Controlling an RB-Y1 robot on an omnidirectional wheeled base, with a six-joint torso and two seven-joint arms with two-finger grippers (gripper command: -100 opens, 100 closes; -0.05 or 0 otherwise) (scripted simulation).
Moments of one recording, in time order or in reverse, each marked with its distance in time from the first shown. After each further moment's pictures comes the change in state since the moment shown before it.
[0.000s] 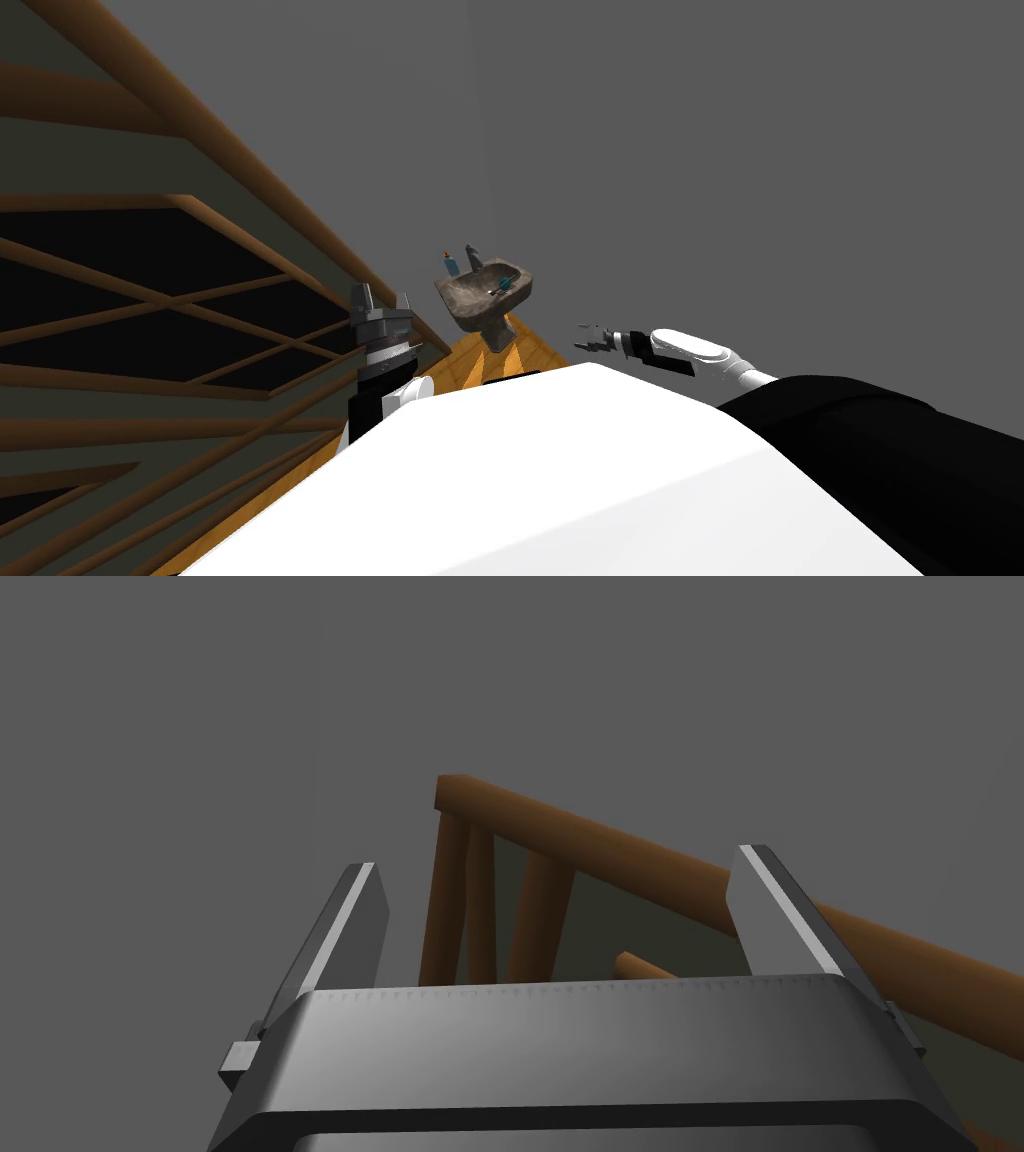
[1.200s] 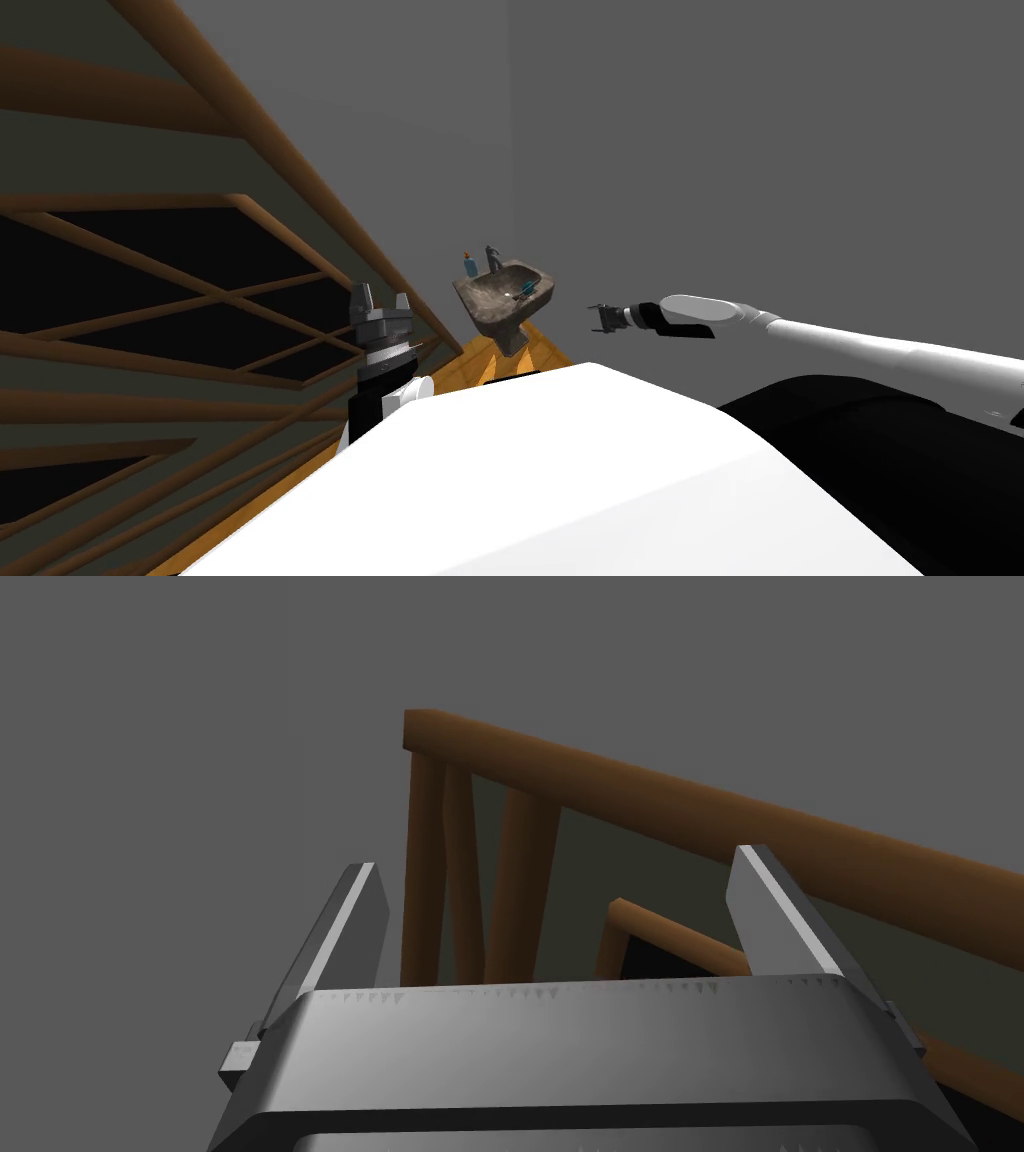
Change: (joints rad) left arm 0.000 0.000 0.000 0.000 0.000 0.000 0.000; right arm -0.052 -0.329 -0.059 0.007 0.138 0.017 0.110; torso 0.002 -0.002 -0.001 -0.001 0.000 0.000
